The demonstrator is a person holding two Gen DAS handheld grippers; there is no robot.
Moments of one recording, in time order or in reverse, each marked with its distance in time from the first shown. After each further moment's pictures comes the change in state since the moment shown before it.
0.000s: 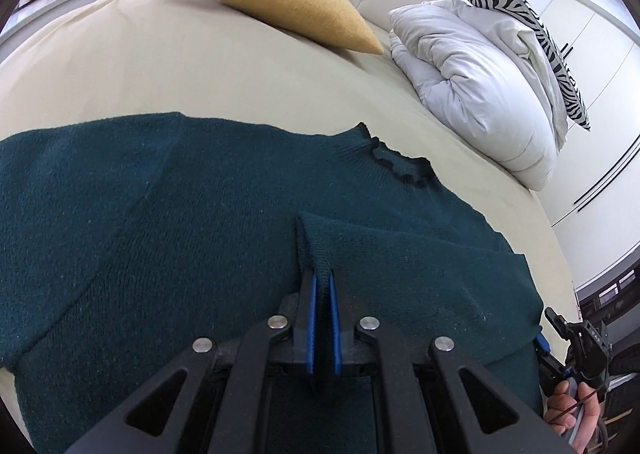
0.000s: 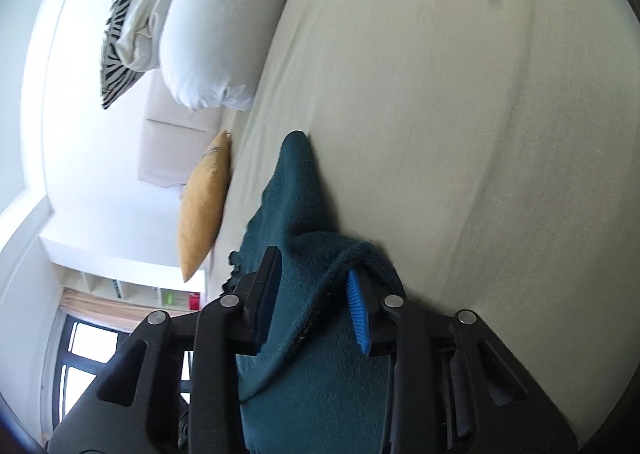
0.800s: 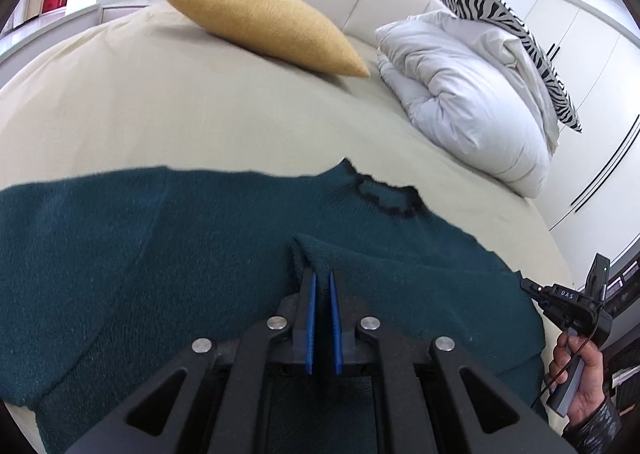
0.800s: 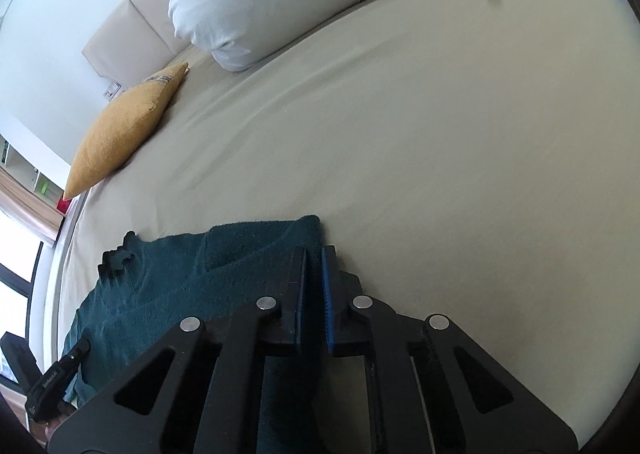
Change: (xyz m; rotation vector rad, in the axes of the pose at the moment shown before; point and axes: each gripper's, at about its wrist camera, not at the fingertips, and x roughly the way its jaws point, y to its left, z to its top) left arm -0.005 -0.011 0.019 0.051 -0.075 -0.005; right arm 0.077 0.088 0.068 -0.549 0.037 -0.441
